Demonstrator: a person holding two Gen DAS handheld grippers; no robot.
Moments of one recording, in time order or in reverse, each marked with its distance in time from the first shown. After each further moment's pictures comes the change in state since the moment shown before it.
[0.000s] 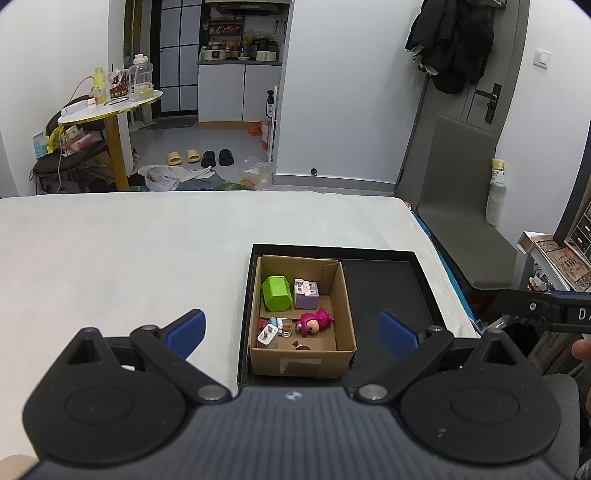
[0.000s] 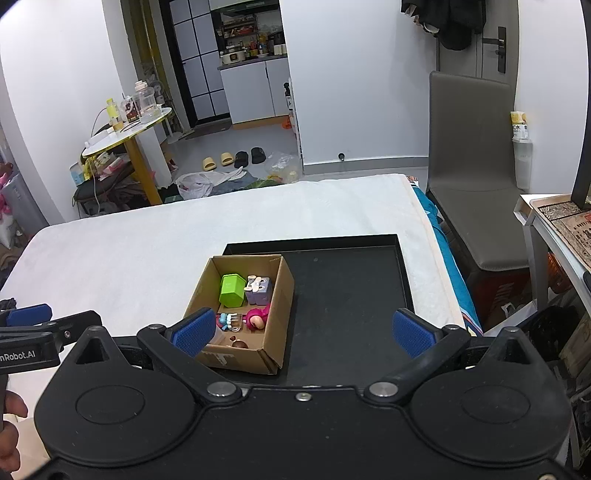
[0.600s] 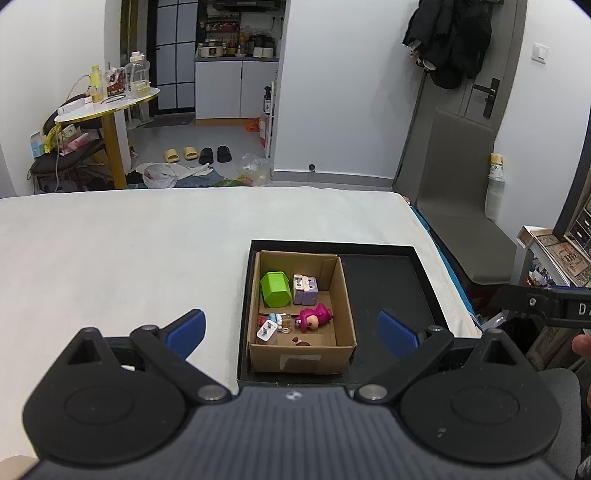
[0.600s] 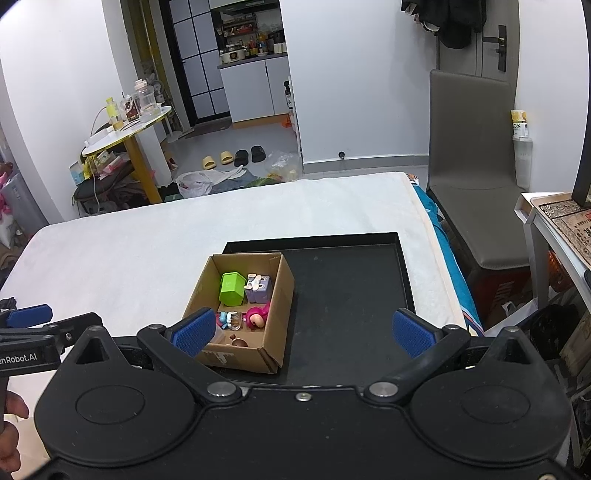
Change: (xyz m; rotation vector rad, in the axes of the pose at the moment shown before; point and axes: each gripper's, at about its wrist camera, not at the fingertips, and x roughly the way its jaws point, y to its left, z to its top) left arm 0.003 -0.001 -0.002 0.010 0.018 -0.010; right arm 0.001 0.001 0.000 0.003 0.004 -0.001
